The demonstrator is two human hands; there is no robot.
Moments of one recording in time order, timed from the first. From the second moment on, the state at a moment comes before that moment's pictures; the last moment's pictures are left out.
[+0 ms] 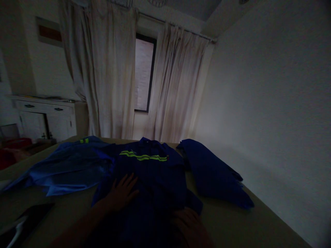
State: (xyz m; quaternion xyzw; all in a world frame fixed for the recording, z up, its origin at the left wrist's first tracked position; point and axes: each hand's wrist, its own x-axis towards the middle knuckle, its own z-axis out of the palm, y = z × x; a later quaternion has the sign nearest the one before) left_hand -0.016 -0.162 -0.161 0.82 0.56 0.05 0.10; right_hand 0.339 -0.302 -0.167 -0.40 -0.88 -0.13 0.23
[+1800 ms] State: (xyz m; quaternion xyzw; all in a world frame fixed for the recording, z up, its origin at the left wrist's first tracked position) left_hand 0.057 -0.191 -0.133 0.83 0.42 0.24 0.27; right_hand 0.251 -0.226 -0.118 -0.50 -0.81 0.15 0.29
